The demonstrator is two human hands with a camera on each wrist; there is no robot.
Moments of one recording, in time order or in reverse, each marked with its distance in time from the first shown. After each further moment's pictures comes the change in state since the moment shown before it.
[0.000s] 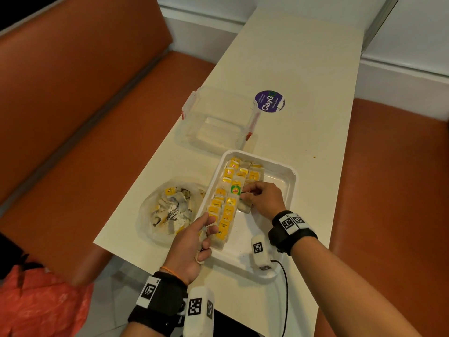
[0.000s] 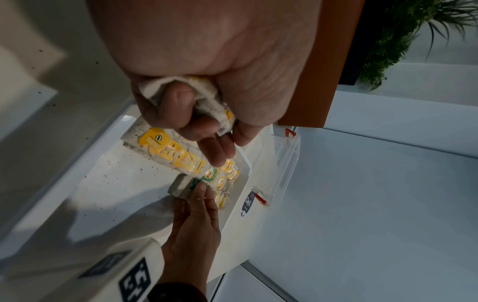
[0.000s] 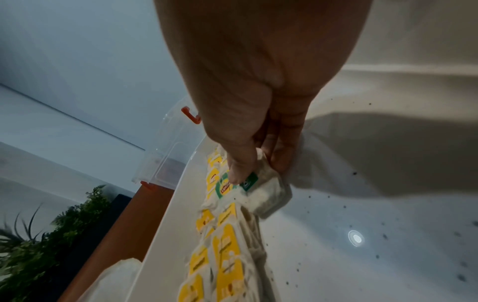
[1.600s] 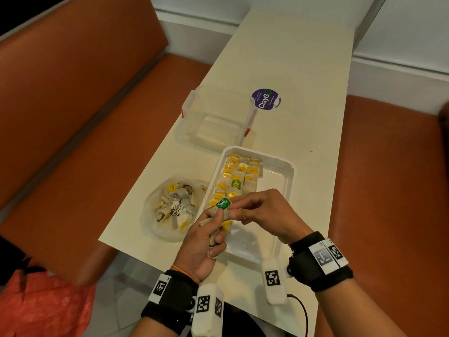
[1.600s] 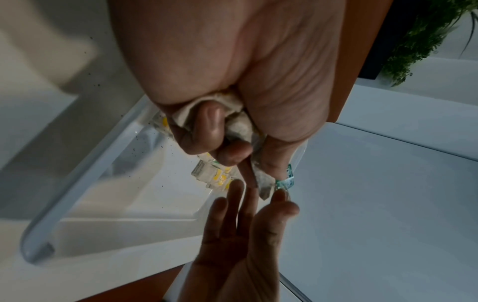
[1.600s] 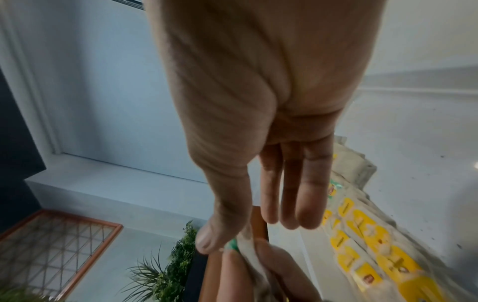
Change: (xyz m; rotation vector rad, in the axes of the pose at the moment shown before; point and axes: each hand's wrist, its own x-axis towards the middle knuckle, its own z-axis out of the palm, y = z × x) left_hand -0.020 -0.013 0.007 -0.106 -0.310 0.142; right_hand -0.119 -0.065 -0.030 0.254 -0.332 -0.145
